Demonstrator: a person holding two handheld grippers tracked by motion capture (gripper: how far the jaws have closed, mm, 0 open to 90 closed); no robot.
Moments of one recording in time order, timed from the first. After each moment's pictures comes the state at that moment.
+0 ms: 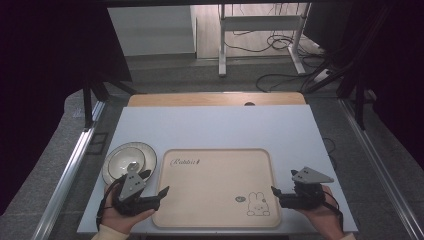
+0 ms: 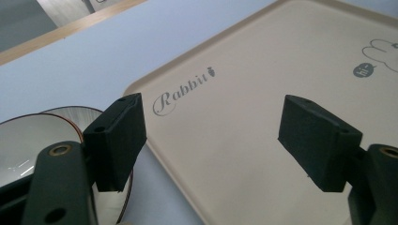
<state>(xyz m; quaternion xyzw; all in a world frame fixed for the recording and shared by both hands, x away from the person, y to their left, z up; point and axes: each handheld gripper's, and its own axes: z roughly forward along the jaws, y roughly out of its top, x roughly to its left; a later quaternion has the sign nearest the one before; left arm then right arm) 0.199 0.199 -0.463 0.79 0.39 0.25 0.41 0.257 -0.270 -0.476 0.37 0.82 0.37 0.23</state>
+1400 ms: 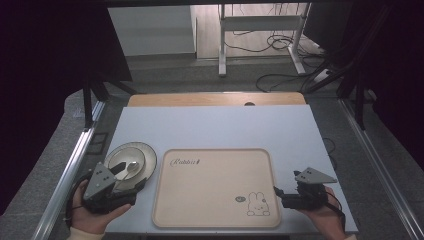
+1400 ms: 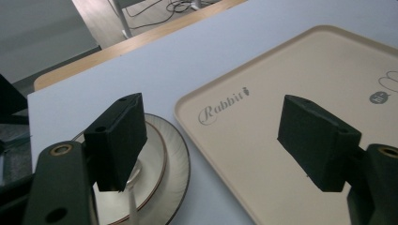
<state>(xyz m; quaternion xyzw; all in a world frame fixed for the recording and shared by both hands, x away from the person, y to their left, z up) 0.182 0.242 -0.419 0.76 0.42 0.29 0.41 0.256 -0.276 -0.476 0.38 0.82 0.37 0.23</state>
